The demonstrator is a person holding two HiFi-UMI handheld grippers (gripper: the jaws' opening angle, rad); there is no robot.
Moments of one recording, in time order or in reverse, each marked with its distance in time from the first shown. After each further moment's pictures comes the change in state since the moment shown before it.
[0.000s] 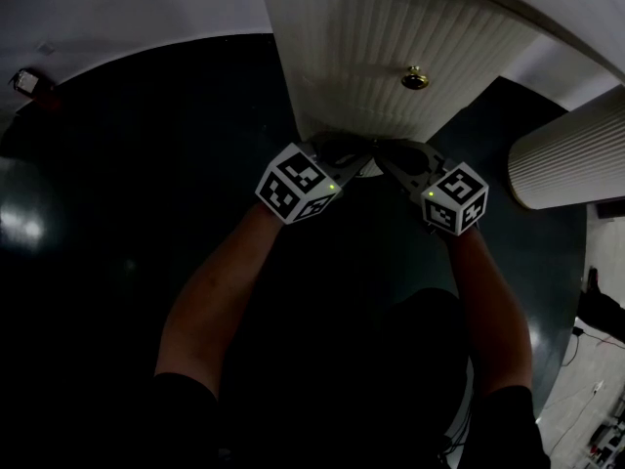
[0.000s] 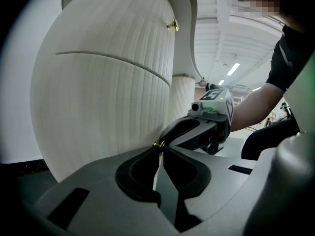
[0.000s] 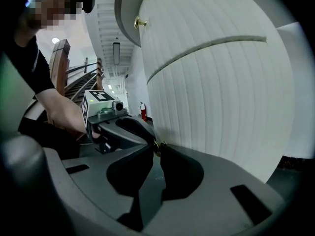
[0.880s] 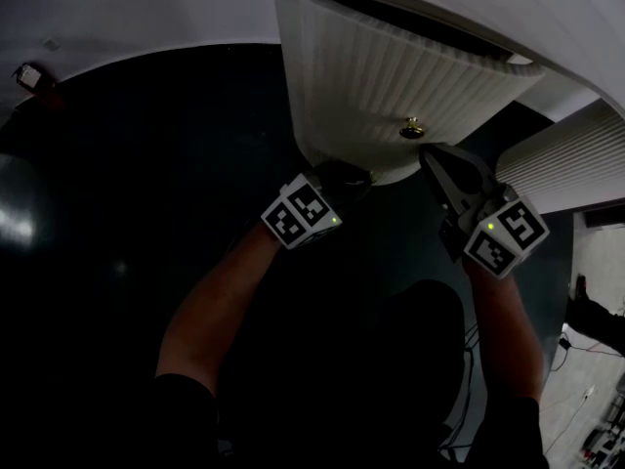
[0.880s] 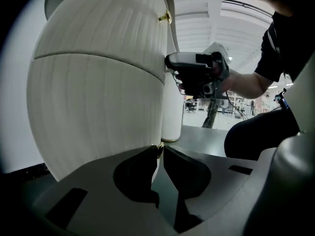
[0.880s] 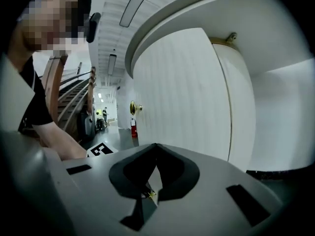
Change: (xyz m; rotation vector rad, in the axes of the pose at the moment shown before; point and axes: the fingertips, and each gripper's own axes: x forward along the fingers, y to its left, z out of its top) left arm -0.010 -0.051 -0.014 0.087 0.046 -0.043; right arm -0.102 0.032 0.122 -0.012 -0.149 -0.169
